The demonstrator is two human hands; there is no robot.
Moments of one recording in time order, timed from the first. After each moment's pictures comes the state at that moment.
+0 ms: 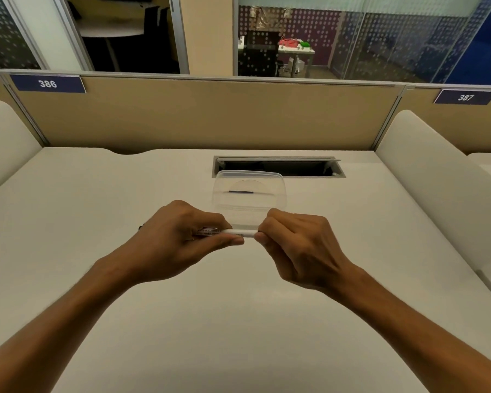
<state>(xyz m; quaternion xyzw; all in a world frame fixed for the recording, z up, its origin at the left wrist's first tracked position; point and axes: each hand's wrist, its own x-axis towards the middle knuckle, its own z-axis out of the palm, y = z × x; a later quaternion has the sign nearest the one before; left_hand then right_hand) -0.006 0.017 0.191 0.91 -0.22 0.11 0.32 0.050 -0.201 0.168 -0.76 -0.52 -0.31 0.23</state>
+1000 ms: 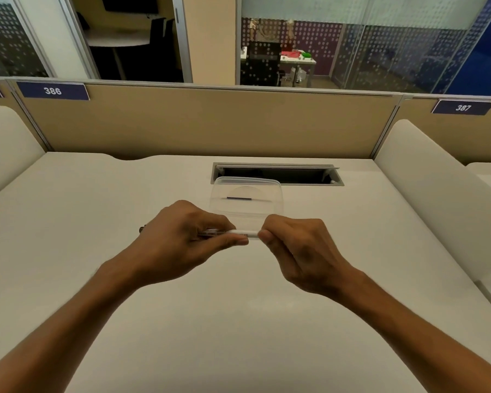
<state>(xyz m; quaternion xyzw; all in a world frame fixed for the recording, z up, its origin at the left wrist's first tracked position) -0.004 -0.003 0.198 0.92 -0.20 0.12 0.31 0.056 -0.216 0.172 -0.78 -0.50 -0.23 0.28</state>
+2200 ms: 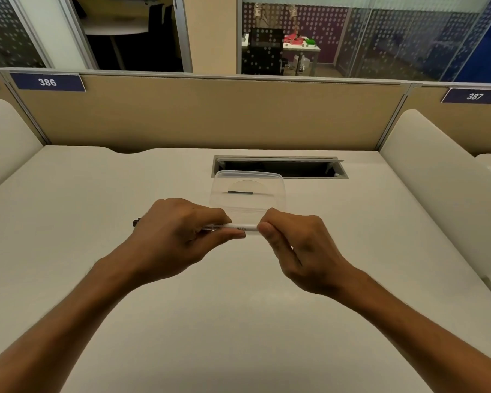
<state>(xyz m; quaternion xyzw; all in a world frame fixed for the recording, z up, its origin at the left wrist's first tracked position) 0.001 0.000 0.199 0.94 -0.22 0.18 0.20 0.060 -0.211 0.167 -0.79 -0.48 -0.17 0.36</state>
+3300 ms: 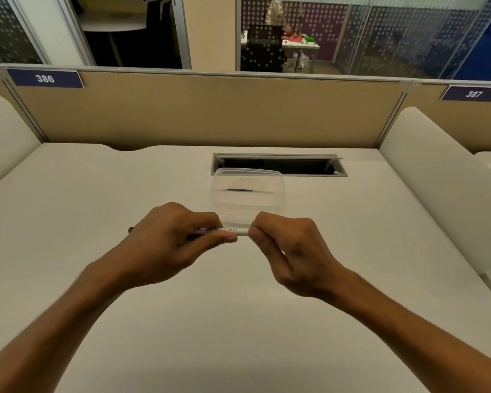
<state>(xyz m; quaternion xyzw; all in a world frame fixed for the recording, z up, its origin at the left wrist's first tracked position) -0.006 0.010 0.193 0.93 -0.20 0.10 0.28 0.052 -0.202 0.164 -0.78 -0.49 -0.18 0.33</state>
